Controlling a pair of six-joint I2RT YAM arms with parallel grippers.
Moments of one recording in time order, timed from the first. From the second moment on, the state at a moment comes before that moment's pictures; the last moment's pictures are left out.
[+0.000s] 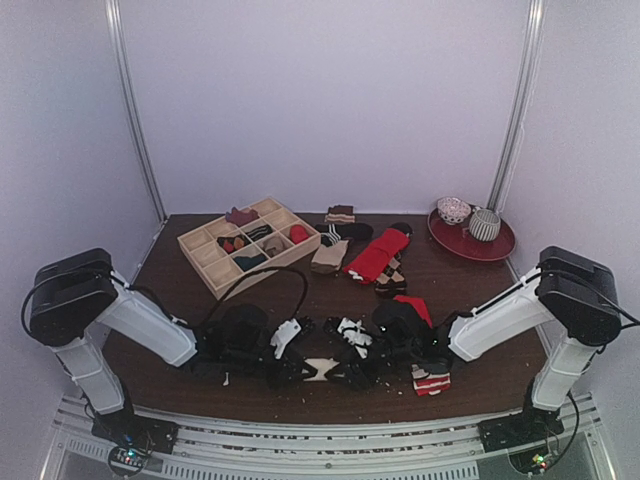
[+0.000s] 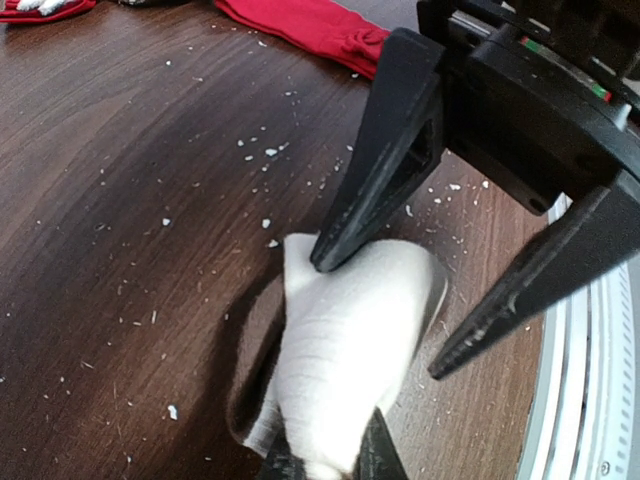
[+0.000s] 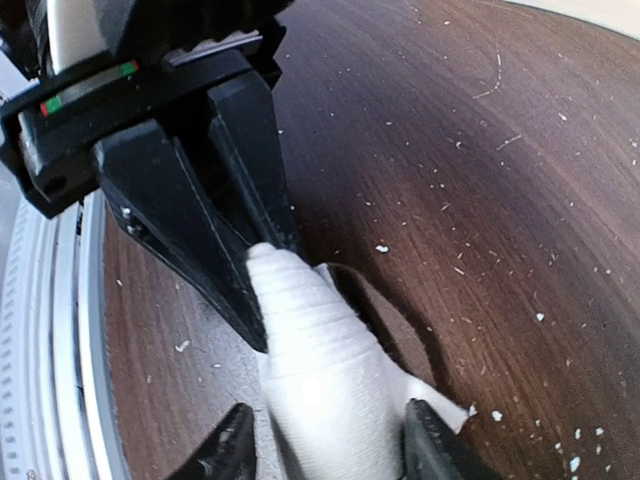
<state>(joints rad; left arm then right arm) -1.03 1.72 0.55 0.52 0.31 -0.22 1.05 1.73 0.66 0.42 -0.27 0.11</state>
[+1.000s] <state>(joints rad) -0.99 1.51 0.59 0.50 0.19 0.05 0.91 1.86 0.84 0.21 -0.59 0.23</state>
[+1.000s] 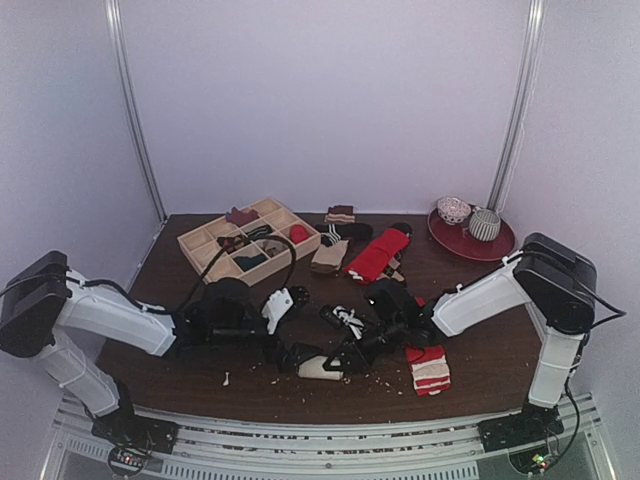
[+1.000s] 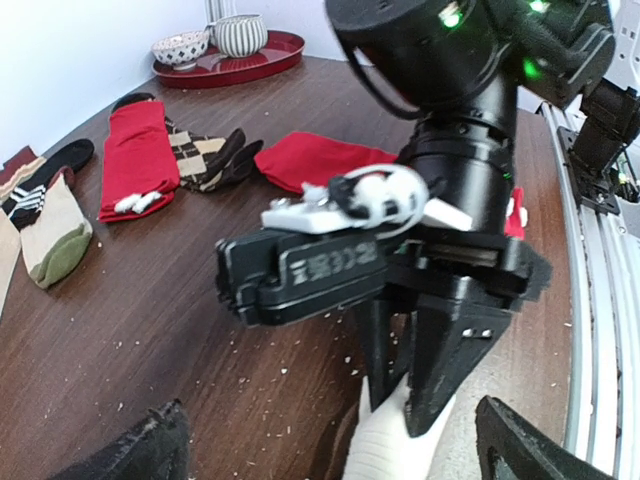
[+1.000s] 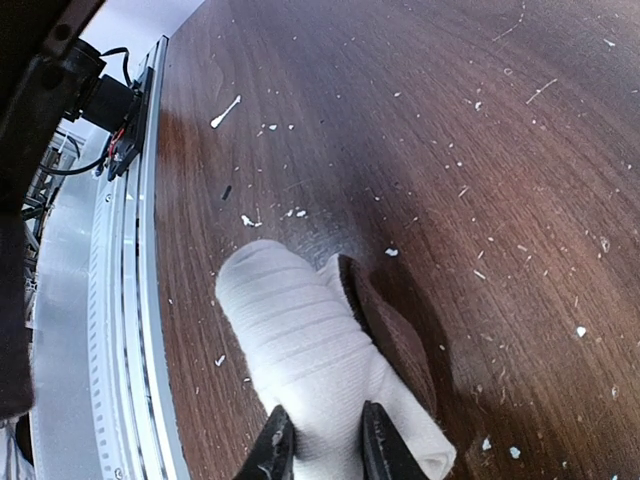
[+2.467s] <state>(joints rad) -0.82 1.83 0.66 0.49 0.76 0.09 0.90 1.87 0.86 0.17 -0.60 0.21</state>
